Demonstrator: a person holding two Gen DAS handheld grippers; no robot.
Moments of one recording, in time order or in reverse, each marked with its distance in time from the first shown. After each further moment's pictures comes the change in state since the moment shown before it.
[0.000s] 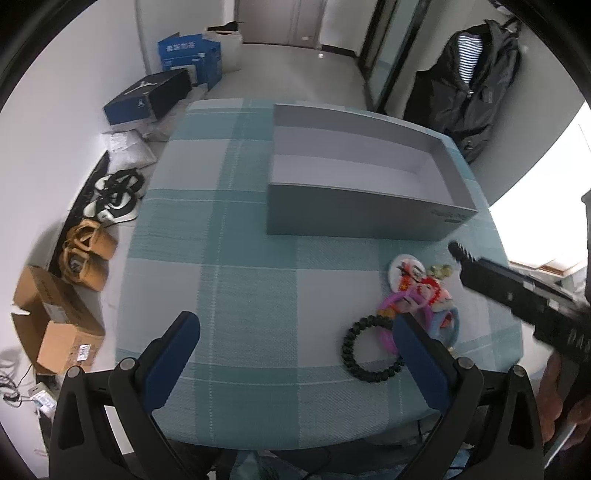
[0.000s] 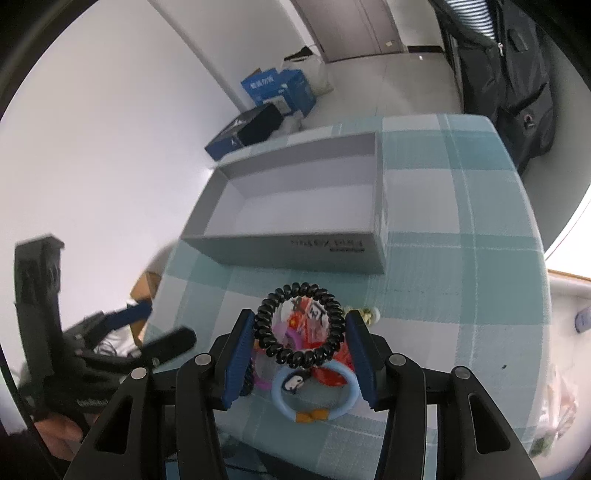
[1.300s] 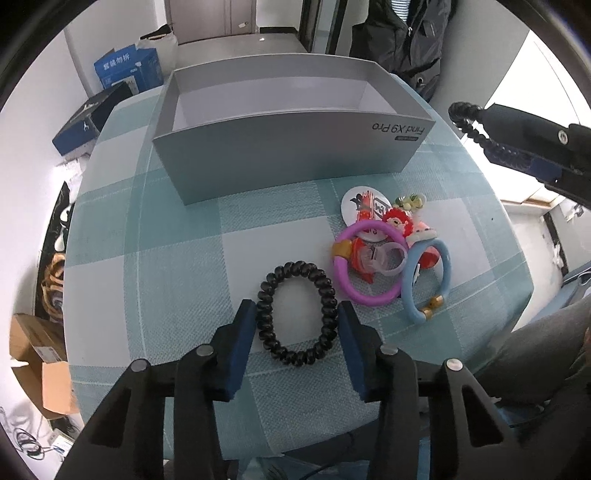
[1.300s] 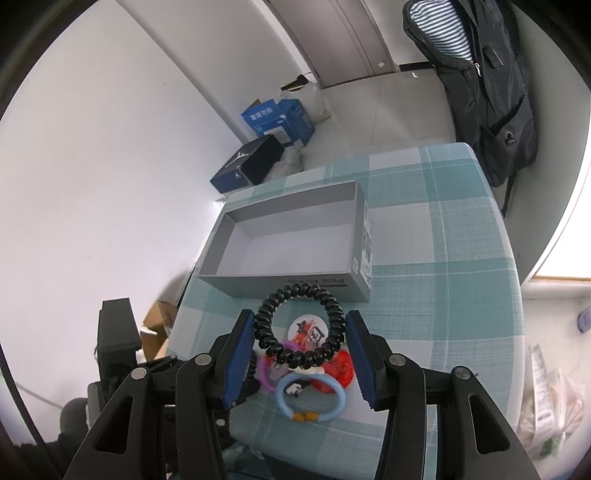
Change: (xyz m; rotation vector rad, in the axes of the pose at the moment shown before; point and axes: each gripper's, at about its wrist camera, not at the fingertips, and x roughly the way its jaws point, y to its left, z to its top) left arm 0.026 -0.019 -0.011 0.211 0.078 -0.055; right arm -0.037 -0.015 0.007 0.036 -0.096 0.037
